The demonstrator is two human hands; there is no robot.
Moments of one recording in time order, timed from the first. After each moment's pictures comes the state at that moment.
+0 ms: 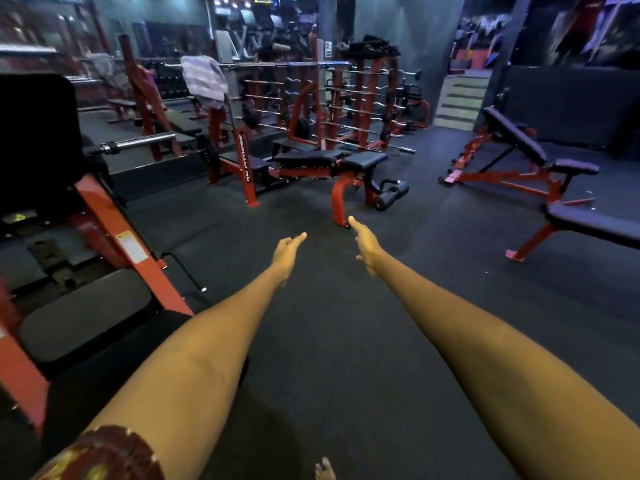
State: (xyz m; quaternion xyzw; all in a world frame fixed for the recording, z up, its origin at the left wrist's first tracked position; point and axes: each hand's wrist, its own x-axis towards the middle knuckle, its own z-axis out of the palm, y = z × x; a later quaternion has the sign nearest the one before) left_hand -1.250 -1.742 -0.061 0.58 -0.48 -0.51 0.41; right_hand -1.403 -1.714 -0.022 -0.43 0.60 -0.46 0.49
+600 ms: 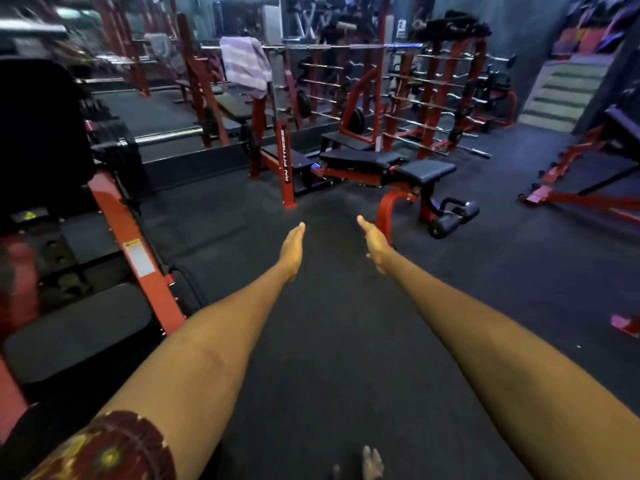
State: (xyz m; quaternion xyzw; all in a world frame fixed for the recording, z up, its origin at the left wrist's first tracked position) left_hand -1.292 -2.120 -0.066 0.60 -0.41 -0.48 0.48; right_hand -1.445 -2.125 -0.033 -0.47 0.58 -0.39 0.54
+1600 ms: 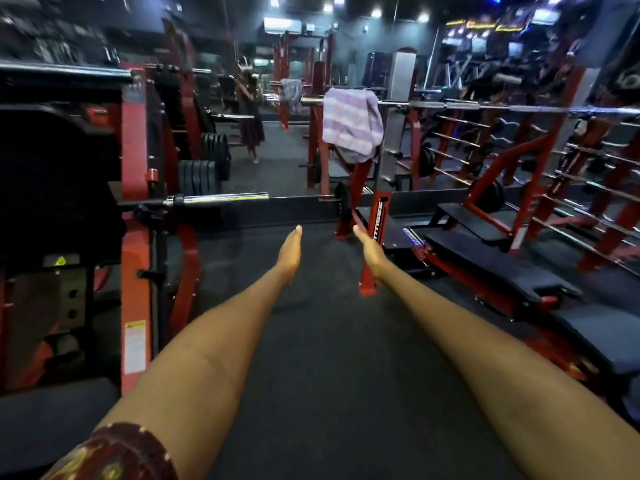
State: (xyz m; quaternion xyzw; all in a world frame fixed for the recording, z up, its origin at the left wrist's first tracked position) left_hand -1.098 -2.781 -0.019 0.65 -0.30 -0.34 0.61; right_hand -1.216 -2.926 -0.067 -0.60 0.40 -0.29 0.63
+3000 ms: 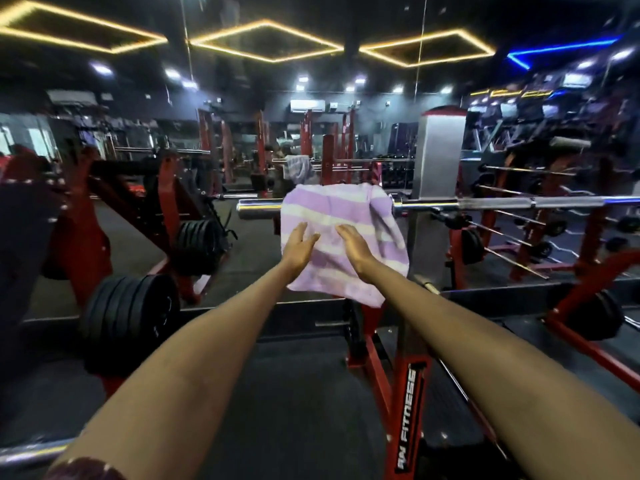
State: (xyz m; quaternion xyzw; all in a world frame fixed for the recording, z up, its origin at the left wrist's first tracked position) left_hand -0.780 -3.566 0.104 0.69 -0.42 -0.14 0.57; right_hand -0.883 -3.633 0.115 -0.70 0.28 -0.38 0.54
